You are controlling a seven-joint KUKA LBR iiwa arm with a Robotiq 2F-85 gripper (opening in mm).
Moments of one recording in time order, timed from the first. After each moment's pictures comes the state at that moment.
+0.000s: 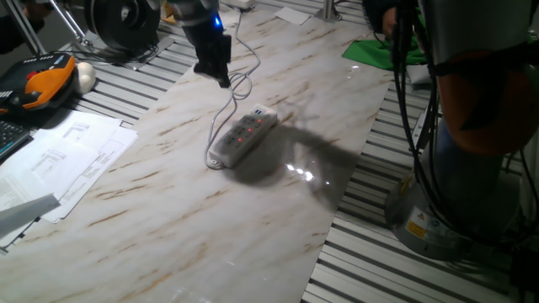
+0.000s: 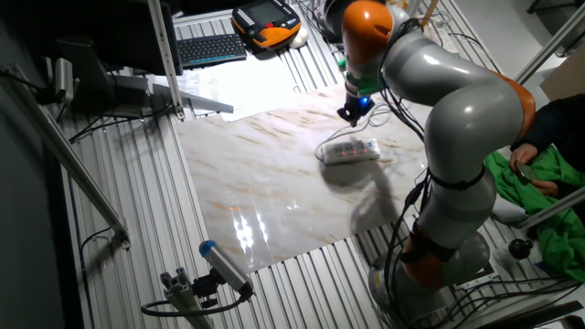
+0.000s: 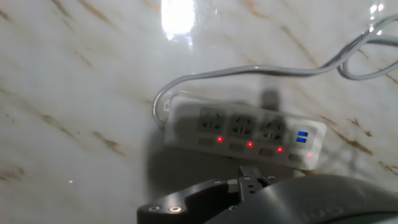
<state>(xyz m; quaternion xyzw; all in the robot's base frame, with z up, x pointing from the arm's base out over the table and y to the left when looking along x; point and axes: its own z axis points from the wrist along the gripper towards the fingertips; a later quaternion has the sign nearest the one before) 0.494 0.006 0.206 0.03 -0.99 0.04 0.09</state>
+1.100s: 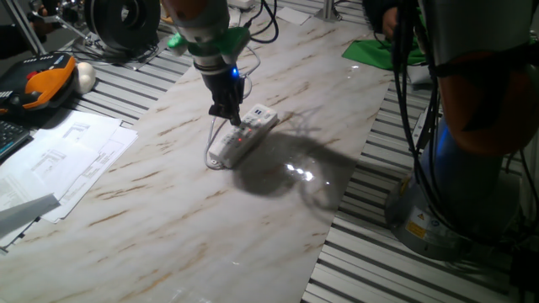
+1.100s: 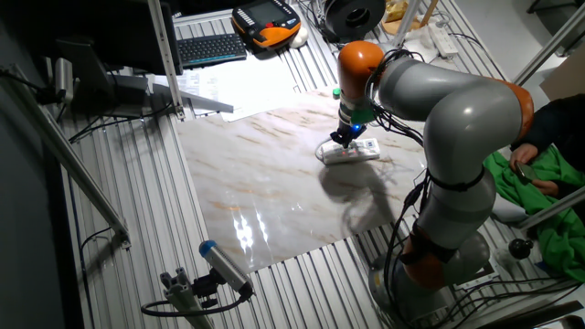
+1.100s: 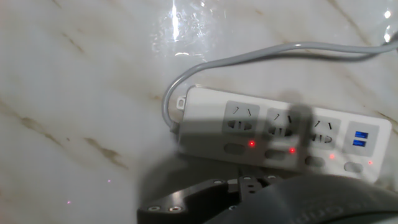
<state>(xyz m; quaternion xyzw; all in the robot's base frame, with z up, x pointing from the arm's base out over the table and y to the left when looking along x) 0.472 0.023 0.120 0.02 -1.00 0.03 0.06</state>
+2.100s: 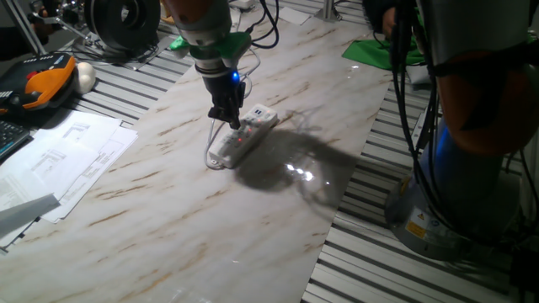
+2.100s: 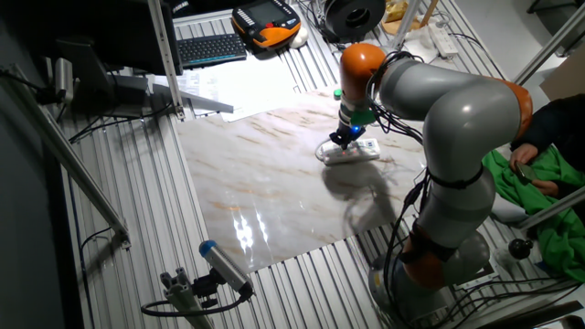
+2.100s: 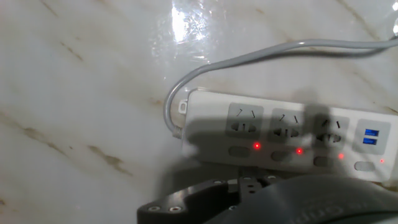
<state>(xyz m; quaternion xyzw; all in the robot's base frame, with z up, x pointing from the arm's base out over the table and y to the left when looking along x) 0.472 0.024 0.116 0.00 -1.00 0.02 0.06</state>
